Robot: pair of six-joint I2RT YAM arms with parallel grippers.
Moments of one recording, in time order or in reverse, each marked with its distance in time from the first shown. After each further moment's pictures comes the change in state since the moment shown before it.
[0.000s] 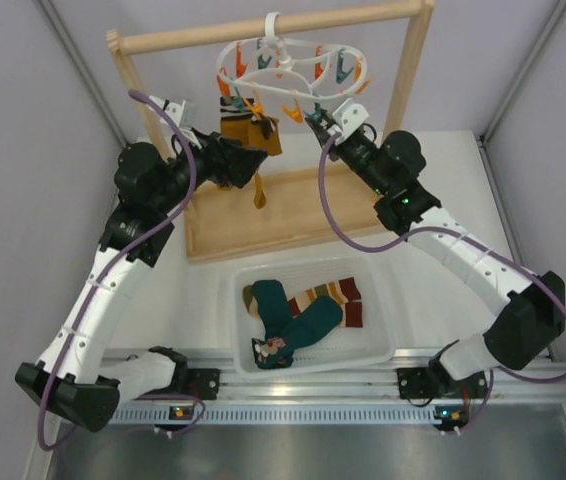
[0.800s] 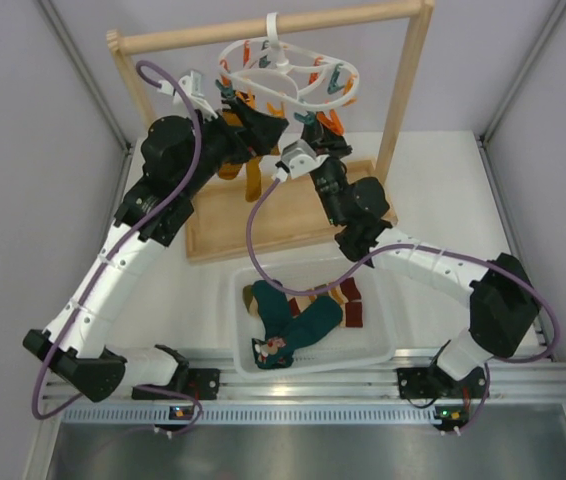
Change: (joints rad) left arm -0.202 0.162 0.267 -0.179 -0.436 -0.284; right arm 0.255 0.099 -0.151 0.536 0.537 -0.647
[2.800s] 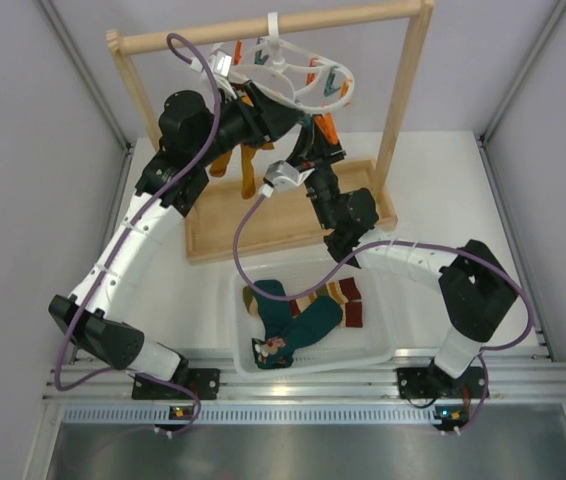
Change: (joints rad) left arm 0.076 0.198 0.140 0.085 0.352 -0.078; right arm -0.004 0.136 -0.035 0.323 -0.061 -0.346
